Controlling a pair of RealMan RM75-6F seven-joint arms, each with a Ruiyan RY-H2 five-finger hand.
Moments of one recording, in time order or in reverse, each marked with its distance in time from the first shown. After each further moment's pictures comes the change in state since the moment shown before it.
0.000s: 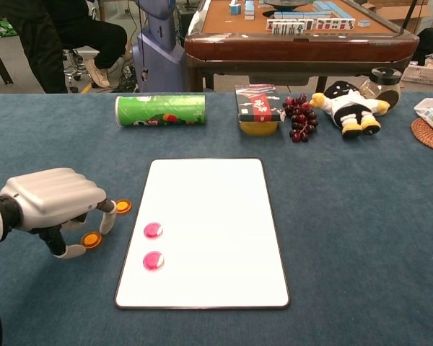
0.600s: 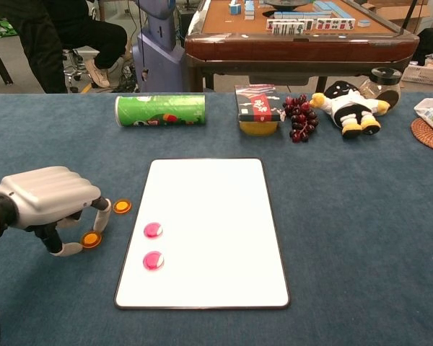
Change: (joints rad) left arm 0.016 0.004 -0.010 0.017 0.002 -0.006 -0.003; right arm 0.003 -0.002 -0.002 -0.003 0.000 -0.004 -0.008
